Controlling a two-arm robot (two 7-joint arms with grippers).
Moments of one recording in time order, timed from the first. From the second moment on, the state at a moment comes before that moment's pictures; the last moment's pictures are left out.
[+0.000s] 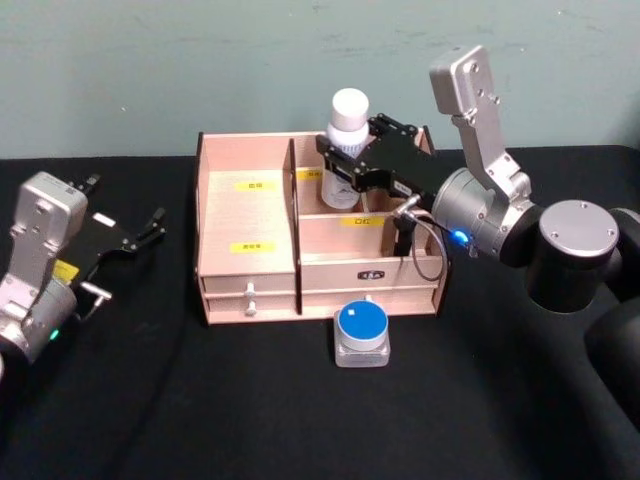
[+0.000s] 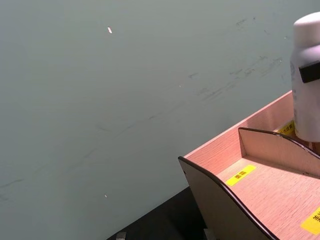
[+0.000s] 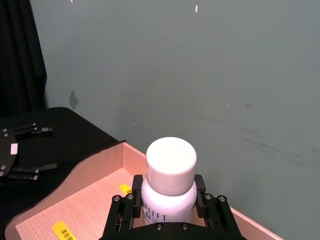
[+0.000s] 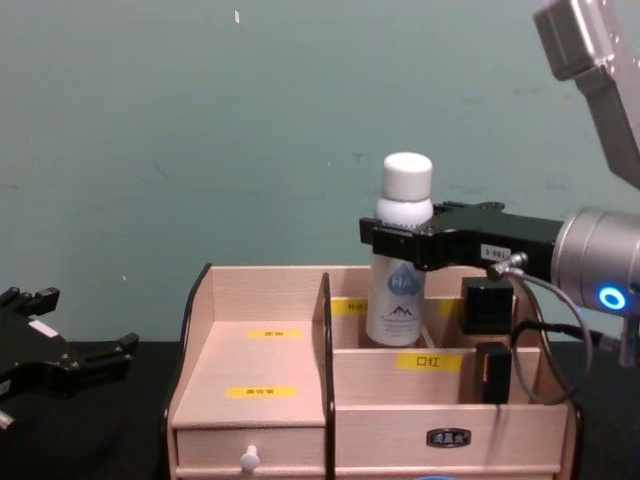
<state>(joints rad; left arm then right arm) -0.20 0.60 0.45 -1.41 -0.25 -0.12 0.03 0.44 0.26 -0.42 -1.35 0.26 0.09 0.38</state>
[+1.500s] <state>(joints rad) -0.20 0.60 0.45 -1.41 -0.25 -0.12 0.03 0.43 0.25 -0.44 -1.27 0.26 0.10 0.41</state>
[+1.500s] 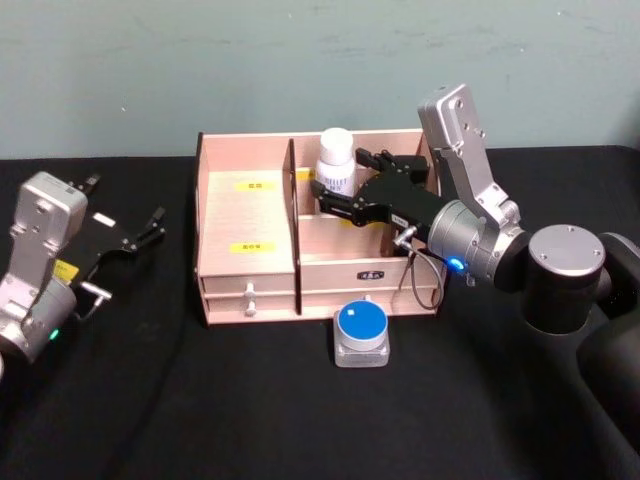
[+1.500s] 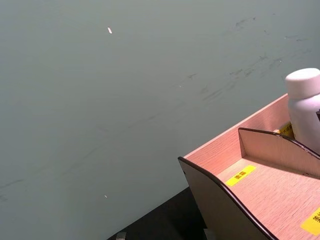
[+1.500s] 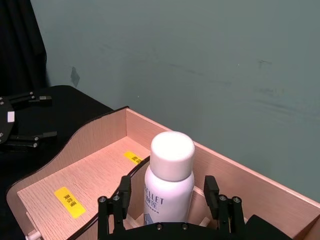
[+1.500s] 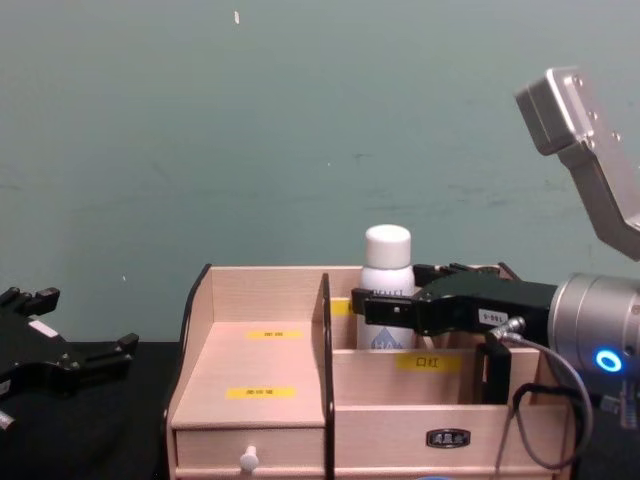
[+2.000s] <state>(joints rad) -0.20 0.60 0.45 -1.41 -0.25 -0.12 0.03 0.35 0.34 -0.40 -1.48 0.27 0.14 0.40</state>
